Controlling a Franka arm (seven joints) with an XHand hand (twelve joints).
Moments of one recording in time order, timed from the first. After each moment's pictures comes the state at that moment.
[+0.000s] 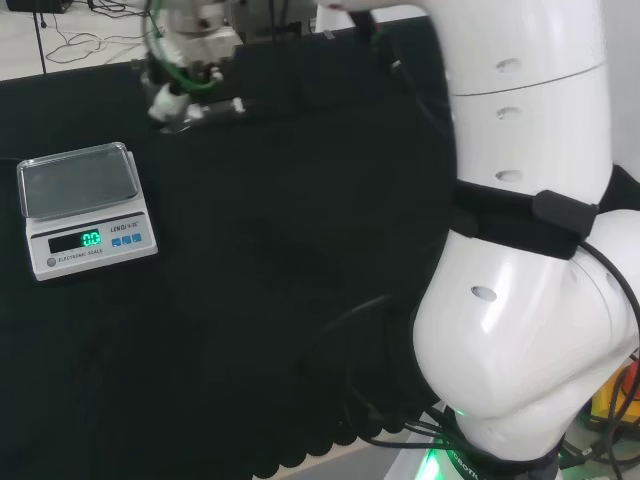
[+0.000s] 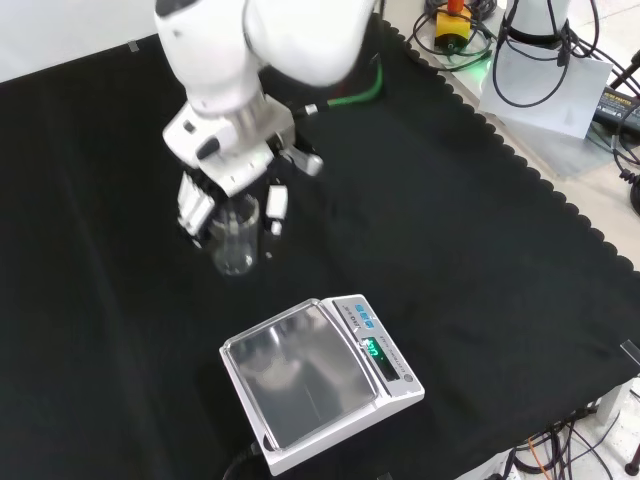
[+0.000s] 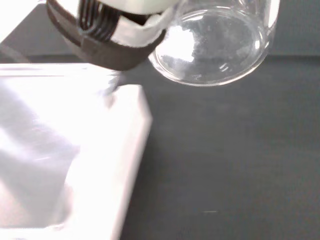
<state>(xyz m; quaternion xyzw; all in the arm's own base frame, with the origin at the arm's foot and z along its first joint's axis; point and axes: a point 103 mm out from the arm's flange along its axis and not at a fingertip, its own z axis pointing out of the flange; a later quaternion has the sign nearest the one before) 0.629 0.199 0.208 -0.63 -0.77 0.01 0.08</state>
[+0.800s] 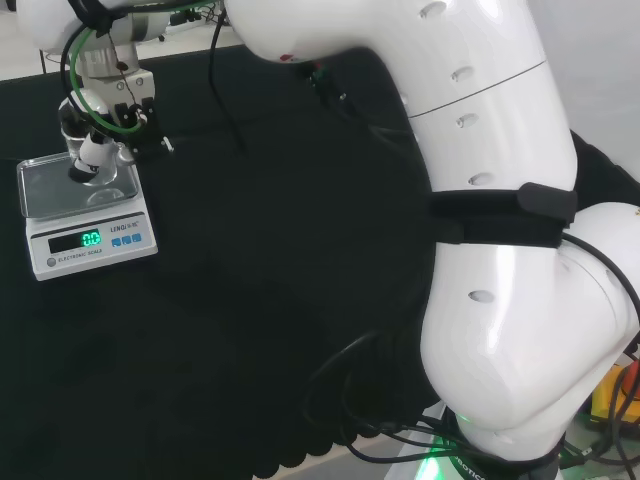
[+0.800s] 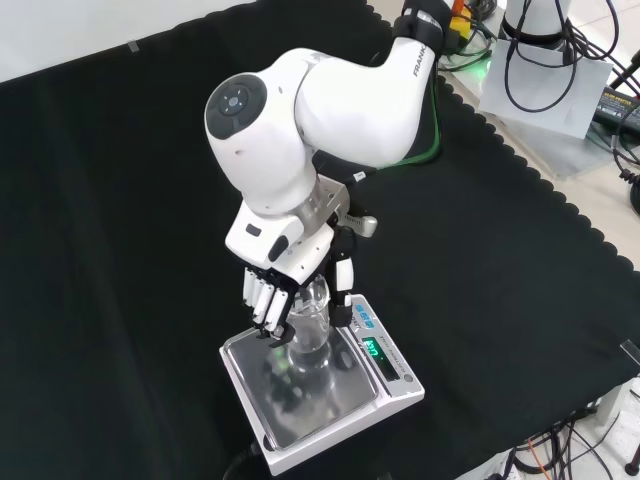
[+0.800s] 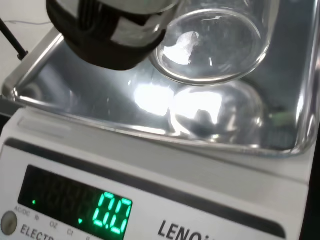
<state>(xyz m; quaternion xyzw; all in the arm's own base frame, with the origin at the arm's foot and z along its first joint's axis) 0.602 0.309 0.167 -0.55 -0.83 0.05 0.12</state>
